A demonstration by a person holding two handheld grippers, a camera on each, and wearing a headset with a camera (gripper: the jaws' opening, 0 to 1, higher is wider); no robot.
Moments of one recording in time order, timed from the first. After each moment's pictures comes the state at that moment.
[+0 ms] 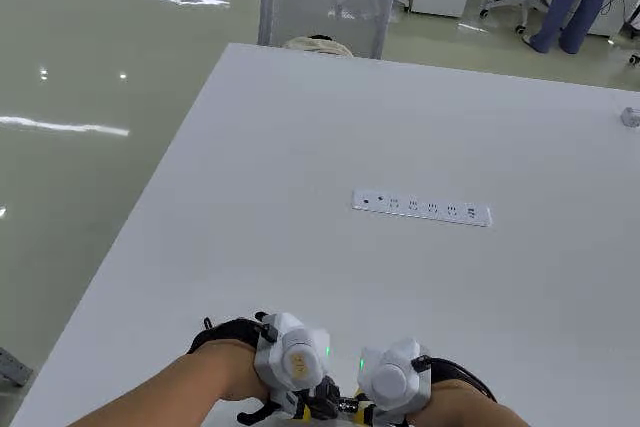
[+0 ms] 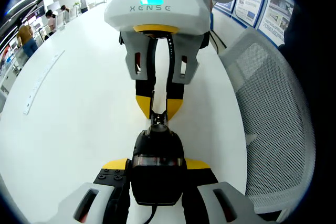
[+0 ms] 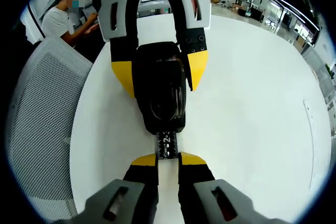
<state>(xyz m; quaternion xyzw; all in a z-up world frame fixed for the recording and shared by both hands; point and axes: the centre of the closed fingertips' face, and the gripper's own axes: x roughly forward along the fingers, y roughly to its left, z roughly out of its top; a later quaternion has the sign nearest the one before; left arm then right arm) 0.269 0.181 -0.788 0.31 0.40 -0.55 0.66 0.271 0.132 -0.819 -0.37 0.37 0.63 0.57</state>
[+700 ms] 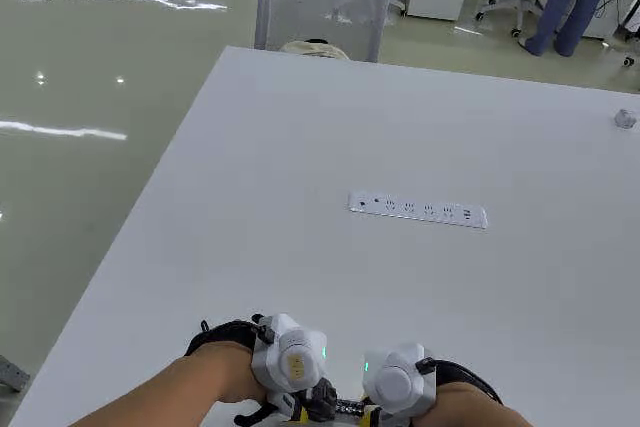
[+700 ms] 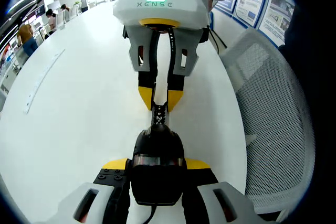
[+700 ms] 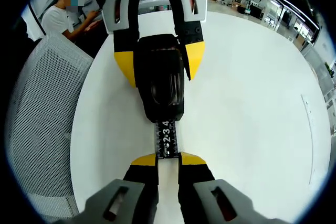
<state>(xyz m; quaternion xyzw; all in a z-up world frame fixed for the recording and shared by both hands) 0.269 0.182 -0.789 0.31 0.41 -0.55 0.66 0.274 0.117 -0.820 -0.37 0.38 0.63 0.57</state>
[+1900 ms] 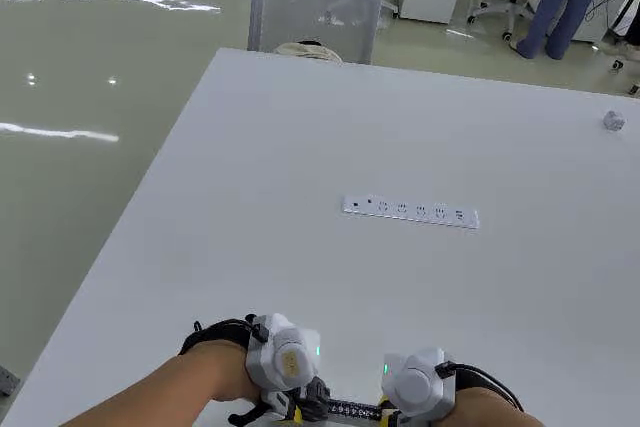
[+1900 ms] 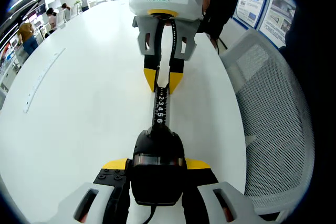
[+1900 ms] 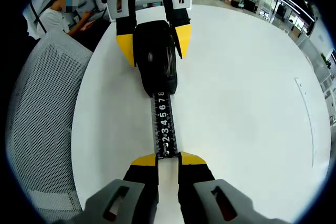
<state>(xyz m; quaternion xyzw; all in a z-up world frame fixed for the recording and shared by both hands) 0.269 0.181 -0.790 0.31 0.41 -0.55 0.66 0.276 0.079 -0.820 -0.37 0.40 0.60 0.58</state>
